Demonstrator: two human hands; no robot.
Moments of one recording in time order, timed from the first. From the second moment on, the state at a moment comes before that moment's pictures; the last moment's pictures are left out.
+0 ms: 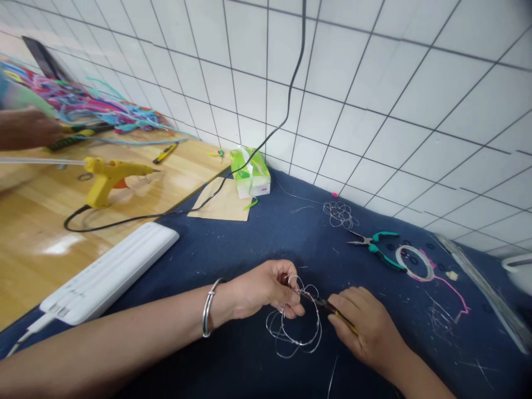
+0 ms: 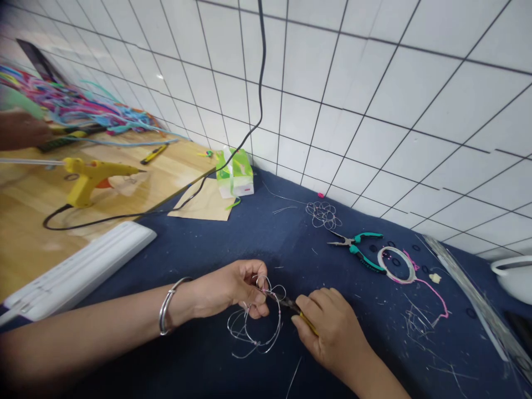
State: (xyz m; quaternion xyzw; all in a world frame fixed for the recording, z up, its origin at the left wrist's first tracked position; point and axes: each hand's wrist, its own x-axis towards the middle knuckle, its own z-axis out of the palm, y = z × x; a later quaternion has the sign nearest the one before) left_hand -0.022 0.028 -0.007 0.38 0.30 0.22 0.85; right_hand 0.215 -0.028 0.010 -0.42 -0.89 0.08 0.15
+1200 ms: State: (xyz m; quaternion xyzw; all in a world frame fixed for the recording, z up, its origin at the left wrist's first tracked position) left_hand -0.025 0.041 -0.006 0.44 0.31 0.24 0.81; right_hand 0.208 -0.021 0.003 -0.48 -0.84 0.20 0.18
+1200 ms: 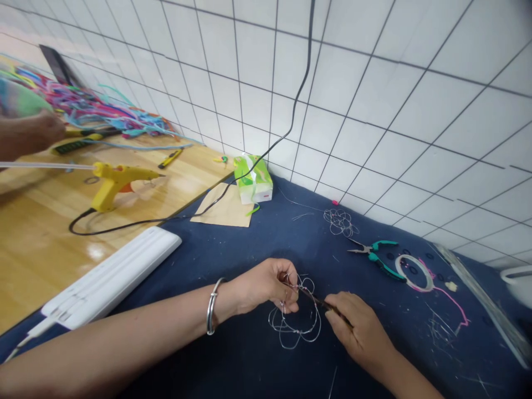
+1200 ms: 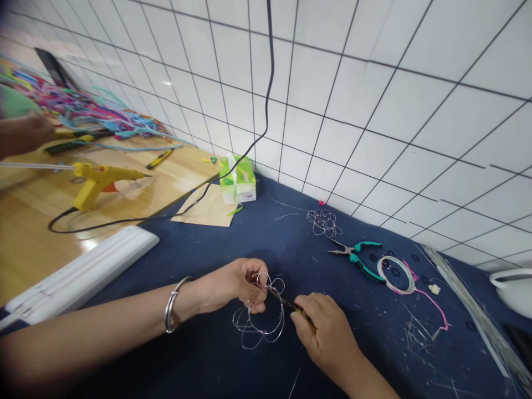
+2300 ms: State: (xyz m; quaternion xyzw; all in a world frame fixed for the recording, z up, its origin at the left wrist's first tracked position) left_hand -0.025 0.040 -0.005 0.45 0.31 0.23 0.81; right_hand 0.208 -0.022 -0.002 -0.47 -0.85 0.13 0.19
